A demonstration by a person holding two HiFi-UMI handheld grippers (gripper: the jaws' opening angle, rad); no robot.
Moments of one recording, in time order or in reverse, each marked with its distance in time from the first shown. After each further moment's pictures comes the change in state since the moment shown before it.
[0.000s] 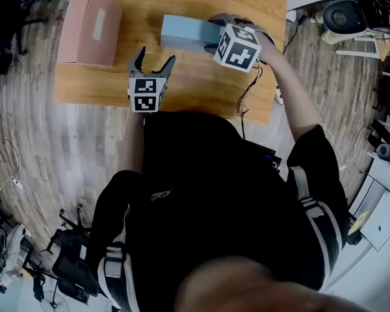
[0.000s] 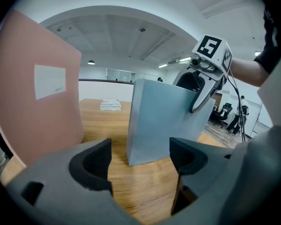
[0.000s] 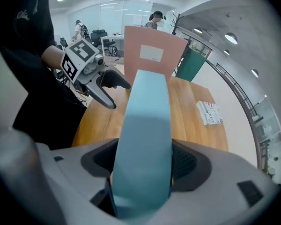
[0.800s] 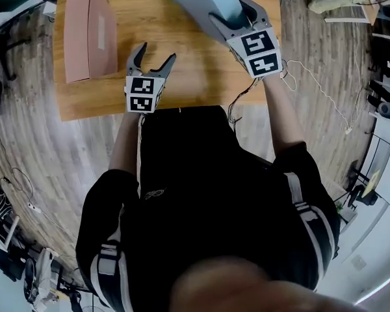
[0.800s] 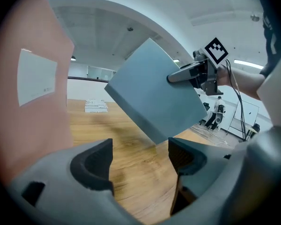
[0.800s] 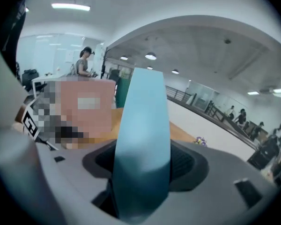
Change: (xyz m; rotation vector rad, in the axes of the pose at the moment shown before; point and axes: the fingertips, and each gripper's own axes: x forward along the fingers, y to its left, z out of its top) left arm -0.006 0.030 0.010 0.071 -0.003 -0.246; right arm -0.076 -0.070 0.037 0.652 -0.340 -0.594
